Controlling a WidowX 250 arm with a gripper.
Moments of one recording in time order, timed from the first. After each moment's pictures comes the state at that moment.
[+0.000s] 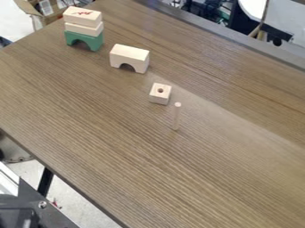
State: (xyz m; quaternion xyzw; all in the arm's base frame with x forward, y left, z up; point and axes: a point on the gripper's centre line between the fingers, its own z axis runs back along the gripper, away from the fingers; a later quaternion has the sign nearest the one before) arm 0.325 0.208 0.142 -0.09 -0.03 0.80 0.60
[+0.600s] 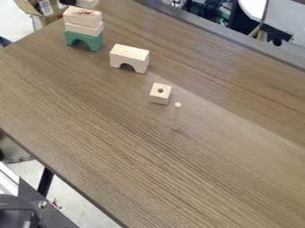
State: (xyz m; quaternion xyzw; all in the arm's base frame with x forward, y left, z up) arm 0.345 0.232 0.115 -0.05 -0.05 0.81 0.58
